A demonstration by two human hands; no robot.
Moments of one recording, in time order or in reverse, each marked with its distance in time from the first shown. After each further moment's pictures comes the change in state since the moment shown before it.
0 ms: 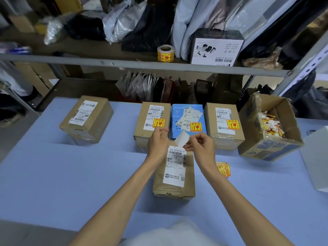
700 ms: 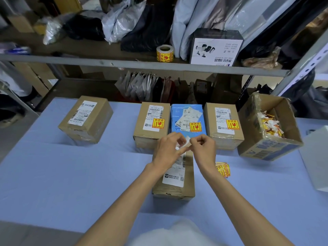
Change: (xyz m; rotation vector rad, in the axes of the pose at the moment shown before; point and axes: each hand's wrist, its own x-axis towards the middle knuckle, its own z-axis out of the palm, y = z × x) left_hand -0.018 0.005 0.008 0.456 -0.119 0.549; right_hand 0.000 -0.001 0.001 -0.187 0.134 0.035
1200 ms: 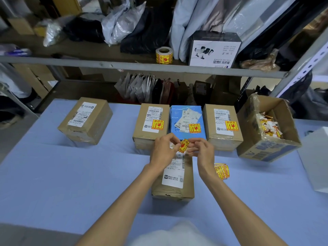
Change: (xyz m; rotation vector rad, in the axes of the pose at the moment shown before) left_hand 0.002 -0.007 0.001 -0.191 0.030 -0.247; right_hand -0.002 0.009 -0.002 0.272 -0.065 0.131
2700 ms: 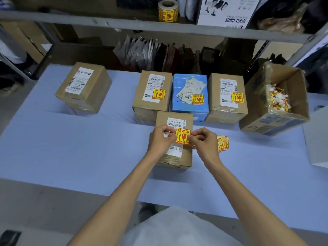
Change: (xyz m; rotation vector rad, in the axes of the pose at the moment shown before) left_hand -0.052 -0.020 0.014 -0.216 -0.067 -0.406; right_hand -0.026 0.040 -0.032 -0.344 -0.098 -0.022
